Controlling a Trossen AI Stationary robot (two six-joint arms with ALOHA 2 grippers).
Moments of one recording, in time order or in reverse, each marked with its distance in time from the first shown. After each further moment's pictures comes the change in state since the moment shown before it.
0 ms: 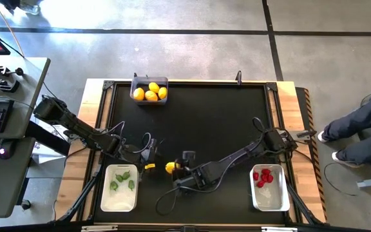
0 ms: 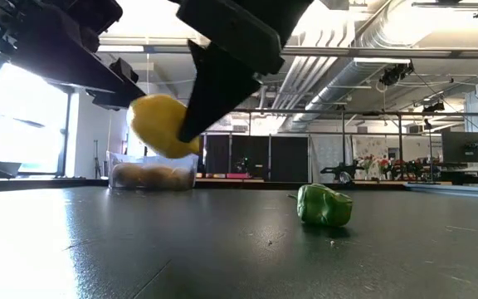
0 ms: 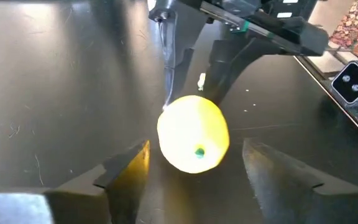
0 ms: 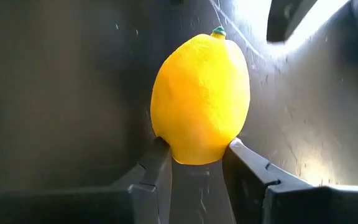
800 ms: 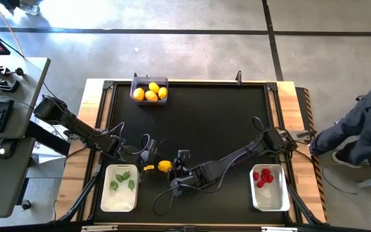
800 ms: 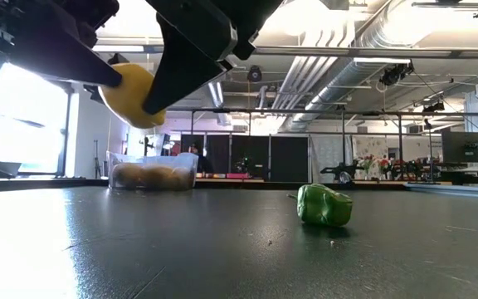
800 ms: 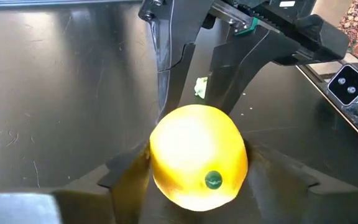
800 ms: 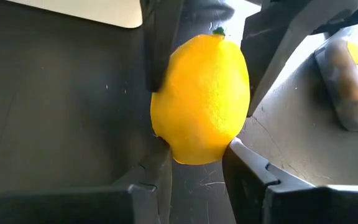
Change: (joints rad) left arm -0.021 0.002 0.000 0.019 -0.021 0.011; right arm -0.006 -0.002 0.000 0.171 0.089 -0.114
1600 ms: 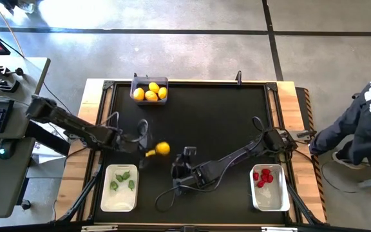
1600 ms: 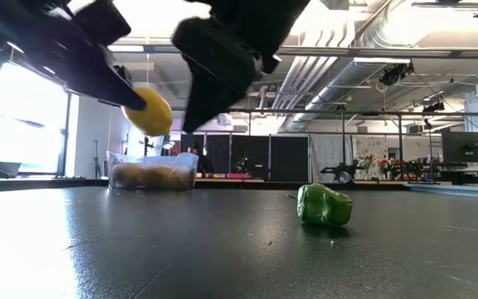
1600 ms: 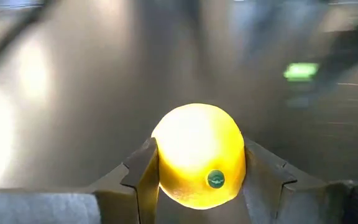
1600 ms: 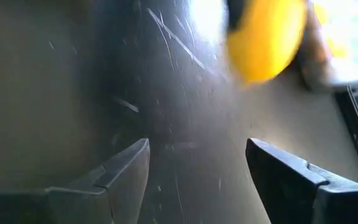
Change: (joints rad) left arm 0.157 -0.183 0.001 -0.284 -0.105 0.021; right arm 0.000 0.000 0.000 -0.177 0.094 0.130
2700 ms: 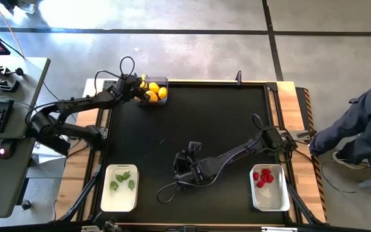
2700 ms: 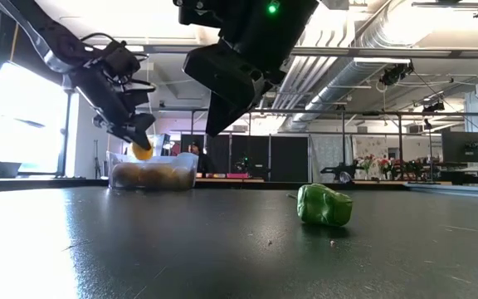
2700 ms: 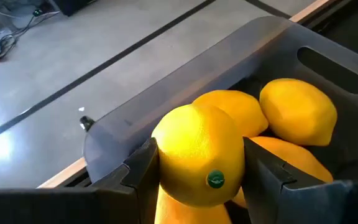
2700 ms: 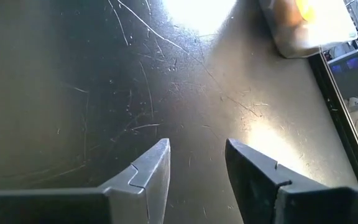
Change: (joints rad) left arm 1.102 0.150 0.122 -0.052 0.059 0.198; right arm -0.034 0.000 0.000 -0.128 0.051 0.143
